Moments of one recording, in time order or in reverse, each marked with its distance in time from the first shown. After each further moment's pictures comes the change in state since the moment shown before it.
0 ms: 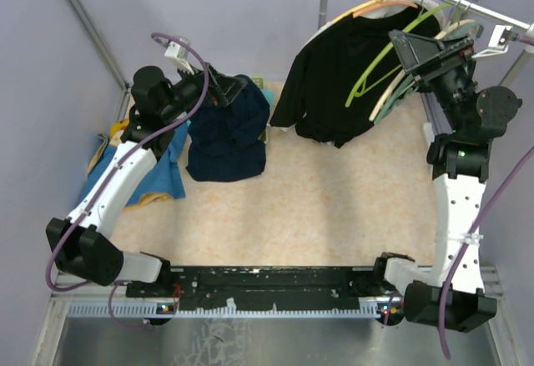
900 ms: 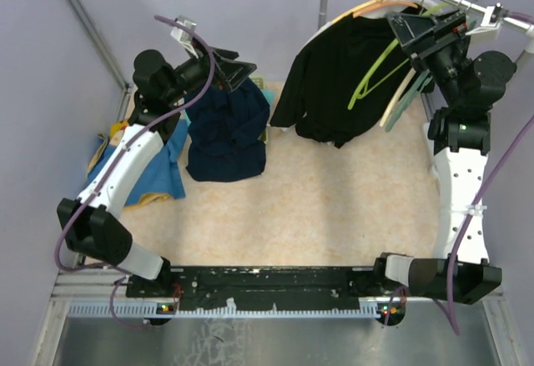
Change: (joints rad) left arm -0.002 0.105 0.126 0.130 0.138 -0.007; right arm 0.033 0.166 0.195 -0.208 0.071 -0.071
